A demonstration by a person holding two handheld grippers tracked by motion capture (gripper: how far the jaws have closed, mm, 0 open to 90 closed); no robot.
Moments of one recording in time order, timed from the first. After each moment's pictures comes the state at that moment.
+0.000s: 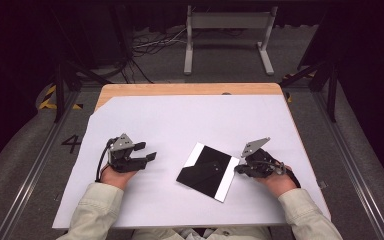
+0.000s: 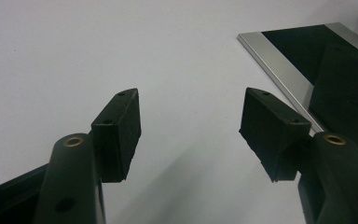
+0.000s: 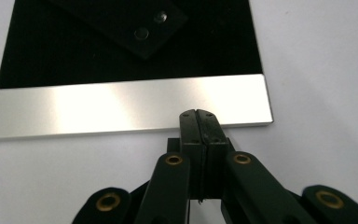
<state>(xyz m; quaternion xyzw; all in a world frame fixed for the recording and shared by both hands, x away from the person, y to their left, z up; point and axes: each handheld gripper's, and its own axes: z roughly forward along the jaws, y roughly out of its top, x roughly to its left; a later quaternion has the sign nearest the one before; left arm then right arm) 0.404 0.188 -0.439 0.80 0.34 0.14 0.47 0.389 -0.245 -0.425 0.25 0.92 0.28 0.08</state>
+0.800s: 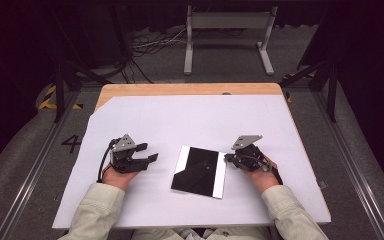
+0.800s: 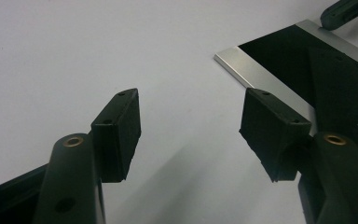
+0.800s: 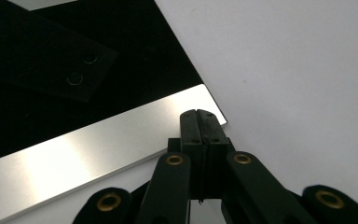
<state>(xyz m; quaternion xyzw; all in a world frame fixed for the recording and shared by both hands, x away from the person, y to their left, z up) 0.404 0.183 -0.441 0.81 0.33 0.13 0.46 0.409 -0.219 -0.435 0.29 0.89 0.33 0.16</state>
